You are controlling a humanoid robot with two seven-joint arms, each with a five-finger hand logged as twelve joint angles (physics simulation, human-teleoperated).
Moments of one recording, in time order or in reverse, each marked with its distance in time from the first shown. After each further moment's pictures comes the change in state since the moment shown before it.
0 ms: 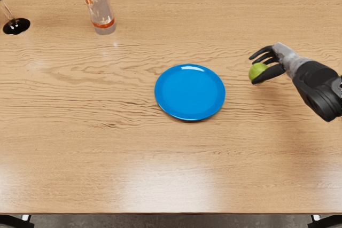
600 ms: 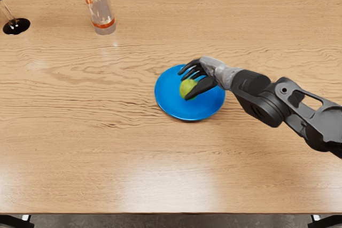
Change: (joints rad) left arm 0.000 0.000 0.000 0.000 0.000 0.000 0.000; right arm 0.028 0.291 -0.002 -0.006 0.024 0.126 0.000
